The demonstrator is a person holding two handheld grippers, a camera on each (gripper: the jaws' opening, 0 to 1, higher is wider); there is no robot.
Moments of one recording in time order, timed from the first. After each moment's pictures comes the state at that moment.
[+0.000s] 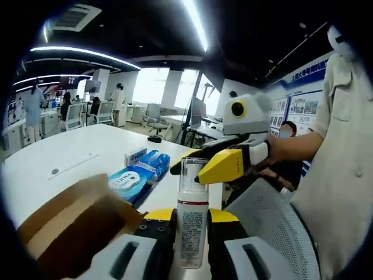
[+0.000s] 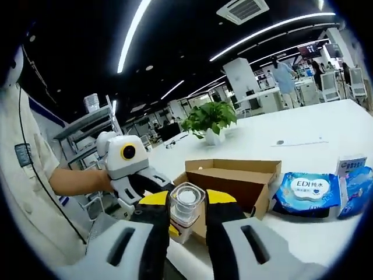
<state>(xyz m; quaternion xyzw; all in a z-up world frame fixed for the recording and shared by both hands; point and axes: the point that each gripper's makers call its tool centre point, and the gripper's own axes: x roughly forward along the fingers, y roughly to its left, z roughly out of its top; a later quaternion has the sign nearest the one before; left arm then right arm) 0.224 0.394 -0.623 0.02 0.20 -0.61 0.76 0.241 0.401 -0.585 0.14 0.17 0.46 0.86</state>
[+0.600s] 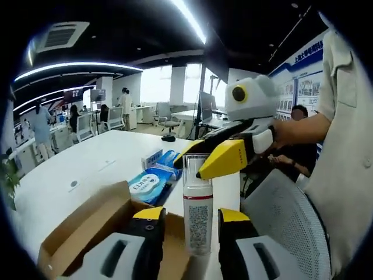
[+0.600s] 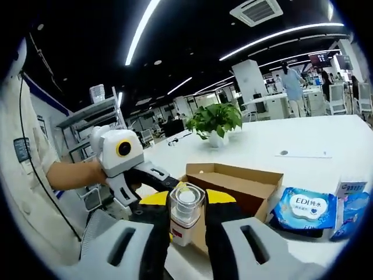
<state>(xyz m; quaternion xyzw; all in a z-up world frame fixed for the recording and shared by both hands) 0.244 0.413 -0.615 0.09 0.19 -0.57 0.80 0.257 0.411 -0.571 0.10 0.16 0.48 0.86</state>
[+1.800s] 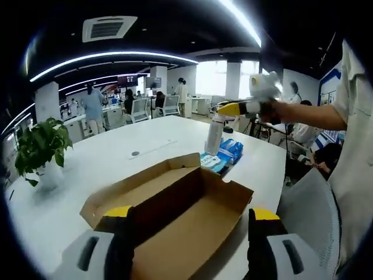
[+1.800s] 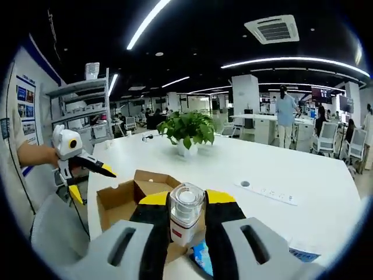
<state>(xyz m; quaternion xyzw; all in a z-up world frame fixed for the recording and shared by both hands) 0.275 0.538 -0.625 0.07 0.23 -0.38 0.89 0.391 0.350 -0.558 -0.03 0.12 0.44 0.89</state>
